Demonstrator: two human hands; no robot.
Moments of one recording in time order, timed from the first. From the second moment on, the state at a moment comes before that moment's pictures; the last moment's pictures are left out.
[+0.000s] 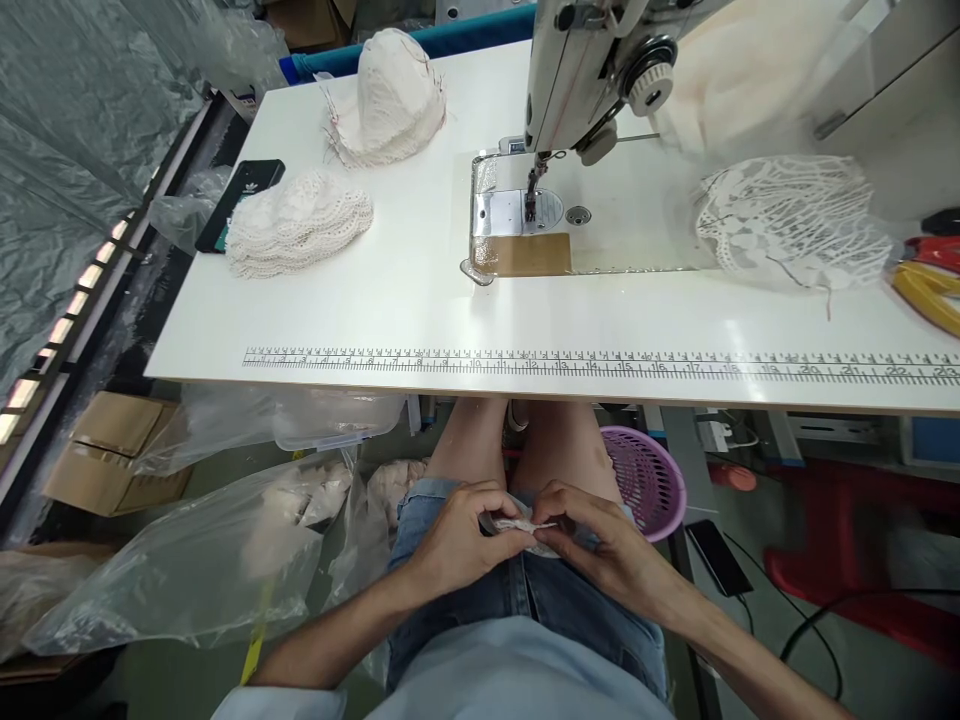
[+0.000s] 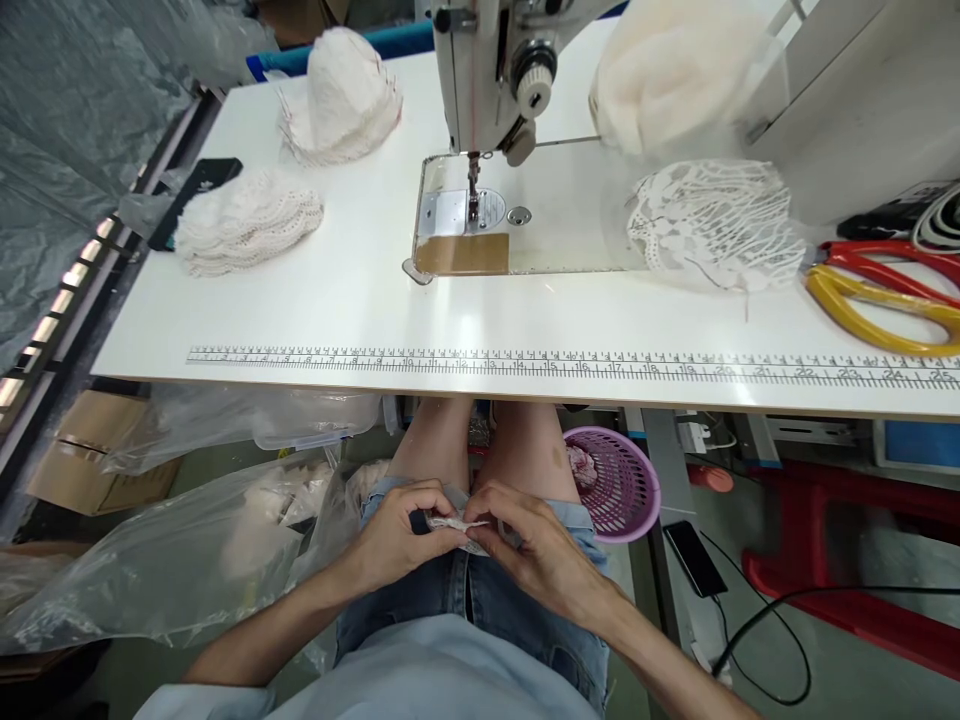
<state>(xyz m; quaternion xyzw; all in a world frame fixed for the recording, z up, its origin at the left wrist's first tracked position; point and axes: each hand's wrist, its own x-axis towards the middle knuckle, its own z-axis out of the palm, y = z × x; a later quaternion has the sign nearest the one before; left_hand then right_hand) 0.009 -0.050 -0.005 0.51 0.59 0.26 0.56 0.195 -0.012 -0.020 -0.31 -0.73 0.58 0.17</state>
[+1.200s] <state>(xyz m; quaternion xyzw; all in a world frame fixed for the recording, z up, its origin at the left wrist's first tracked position) 0.009 -0.052 -0.007 0.41 0.58 0.24 0.66 0.198 -0.009 -0.022 -0.37 -0.56 0.73 0.13</state>
